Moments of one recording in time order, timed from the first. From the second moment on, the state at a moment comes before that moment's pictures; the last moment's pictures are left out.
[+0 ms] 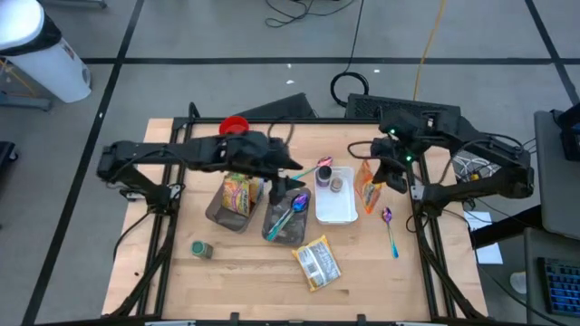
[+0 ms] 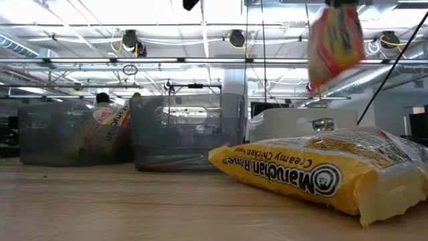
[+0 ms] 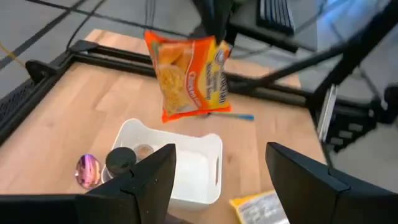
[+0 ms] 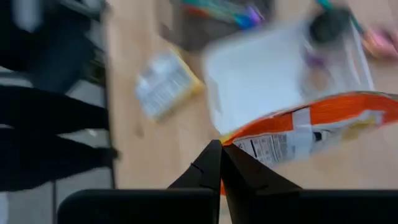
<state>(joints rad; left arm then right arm) 0.02 1.54 1.54 -0.46 0.05 -0.21 -0.34 1.13 1.39 -1.33 -0.51 0.03</state>
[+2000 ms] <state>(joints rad) 0.00 1.99 2.20 -0.67 0.68 -0.26 0.12 1.24 1.43 -0.56 -0.60 0.28</state>
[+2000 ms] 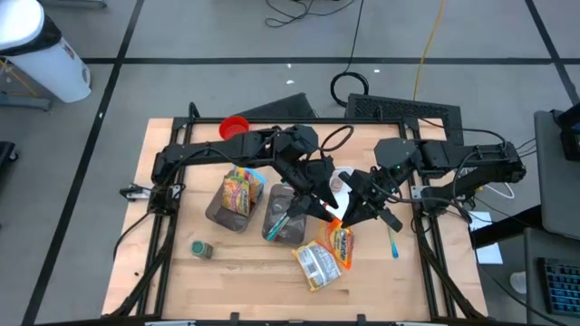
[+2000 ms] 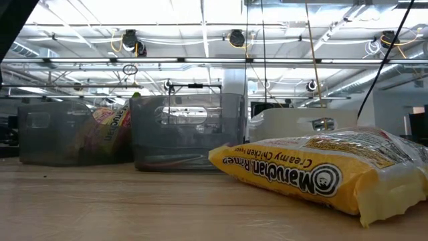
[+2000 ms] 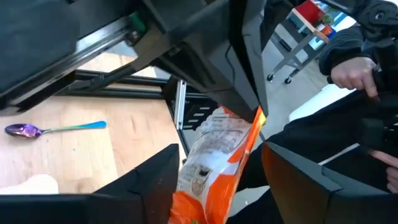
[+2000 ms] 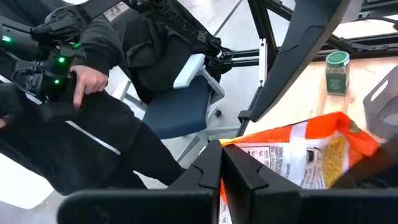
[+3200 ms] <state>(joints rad) 0.02 1.99 2.20 -0.62 0.72 -0.19 0.12 1.24 1.43 -0.56 -0.60 0.28</state>
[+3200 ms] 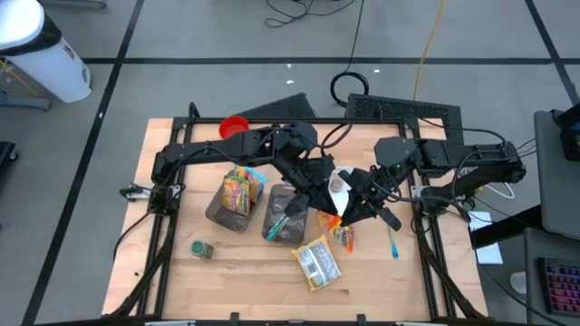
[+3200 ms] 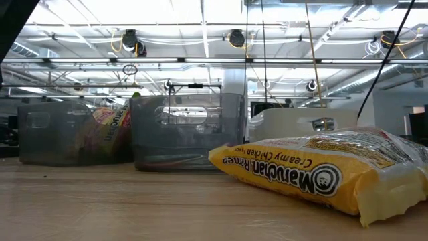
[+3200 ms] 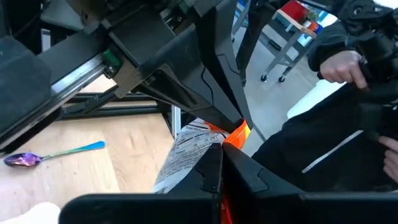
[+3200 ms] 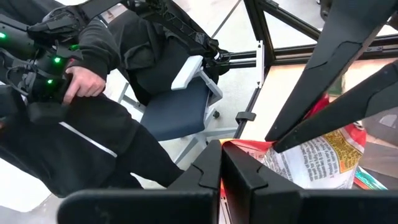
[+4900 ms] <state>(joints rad) 0.02 1.41 1.99 -1.28 0.25 -0.08 -0.04 1.20 1.43 -0.57 -0.41 0.29</state>
